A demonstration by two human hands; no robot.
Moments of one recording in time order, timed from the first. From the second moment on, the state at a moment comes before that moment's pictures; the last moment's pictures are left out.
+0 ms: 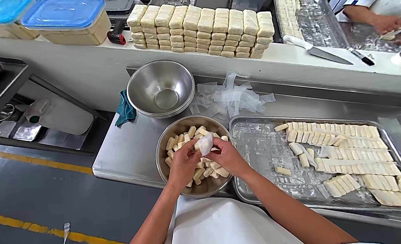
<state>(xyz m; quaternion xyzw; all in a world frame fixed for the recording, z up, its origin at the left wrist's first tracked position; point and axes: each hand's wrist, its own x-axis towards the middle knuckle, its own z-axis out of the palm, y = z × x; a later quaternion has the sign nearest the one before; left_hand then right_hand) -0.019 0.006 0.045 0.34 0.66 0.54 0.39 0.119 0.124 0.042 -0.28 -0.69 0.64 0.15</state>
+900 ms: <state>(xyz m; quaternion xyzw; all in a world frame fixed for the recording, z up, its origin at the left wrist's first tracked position) -0.071 -0.016 0.004 0.35 0.78 0.36 0.36 0.105 0.148 0.055 -0.24 -0.73 0.49 0.41</state>
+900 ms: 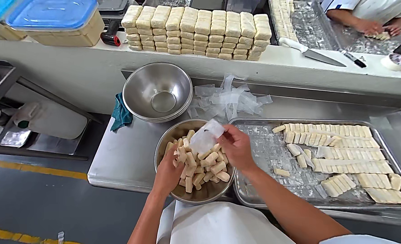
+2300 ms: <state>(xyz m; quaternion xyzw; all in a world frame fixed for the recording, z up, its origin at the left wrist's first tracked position) 0.294 0.195 -0.095 0.74 0.58 -0.07 0.33 0.459 0.254 -0.097 -0.50 -0.83 0.24 -0.09</state>
